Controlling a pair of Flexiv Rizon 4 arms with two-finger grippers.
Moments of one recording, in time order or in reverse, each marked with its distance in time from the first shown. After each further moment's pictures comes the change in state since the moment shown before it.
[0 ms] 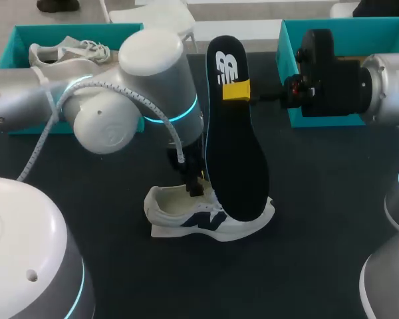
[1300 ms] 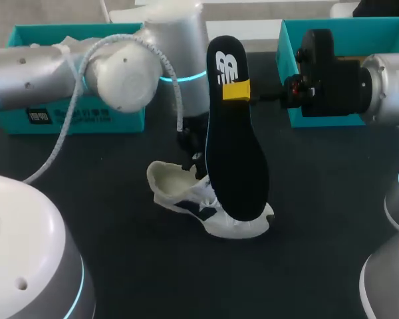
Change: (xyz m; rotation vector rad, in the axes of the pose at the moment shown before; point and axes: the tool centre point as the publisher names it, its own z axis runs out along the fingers) left arm 0.006 -0.027 -0.017 0.016 0.313 0.484; right arm 0.000 0.000 0.000 0.000 0.000 0.000
